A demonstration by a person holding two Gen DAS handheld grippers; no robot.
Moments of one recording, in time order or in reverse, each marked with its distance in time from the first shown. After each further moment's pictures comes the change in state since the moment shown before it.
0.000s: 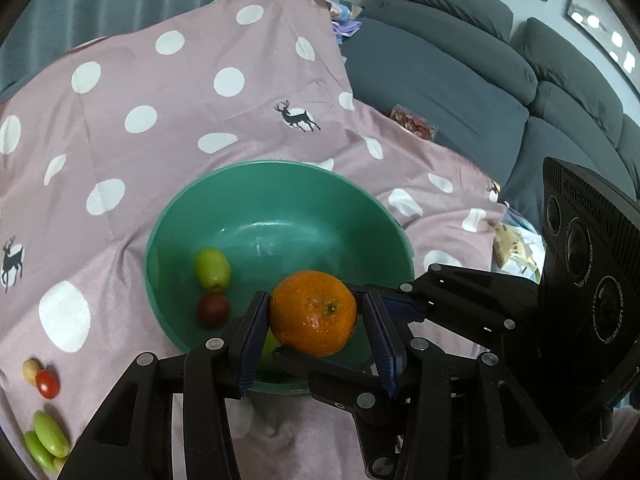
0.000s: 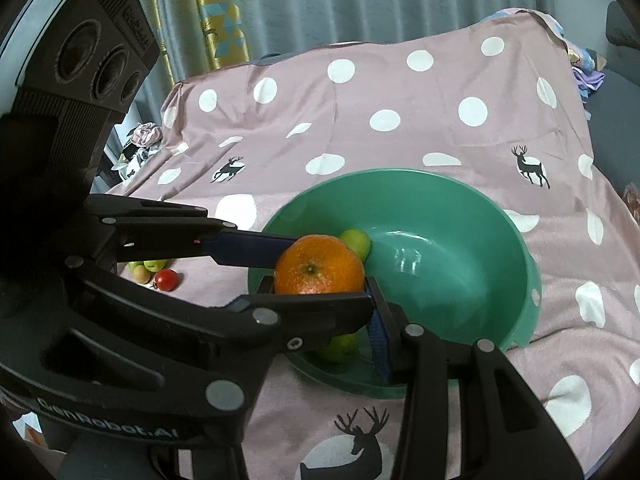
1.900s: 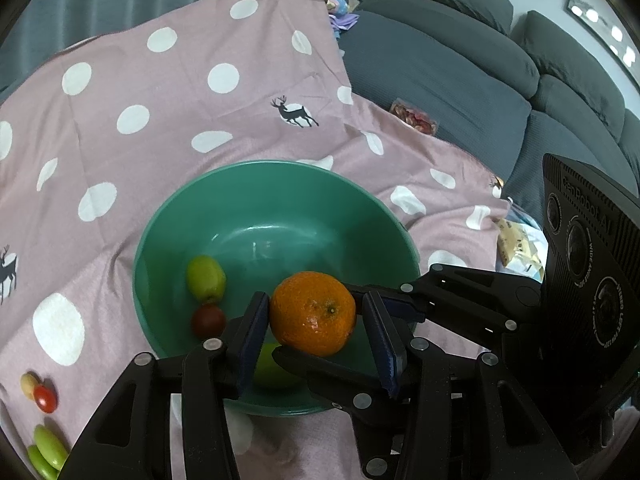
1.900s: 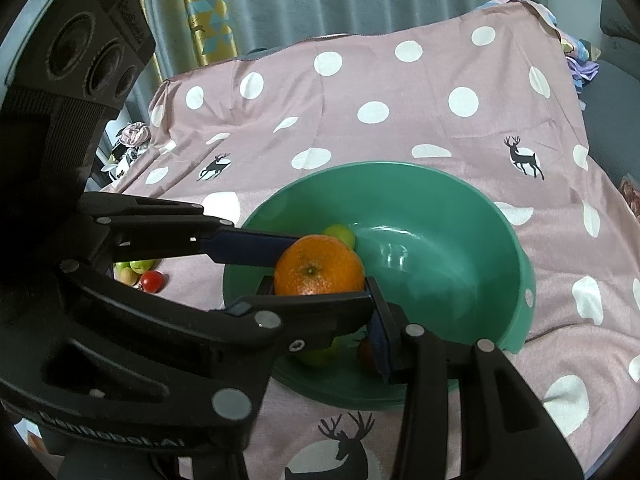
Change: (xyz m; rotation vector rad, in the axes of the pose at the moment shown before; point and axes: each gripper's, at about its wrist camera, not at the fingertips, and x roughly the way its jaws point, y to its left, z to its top) left arm 0.009 -0.007 0.001 0.007 0.007 0.015; right arm 0.004 -0.009 0.001 0.019 0.027 -0.022
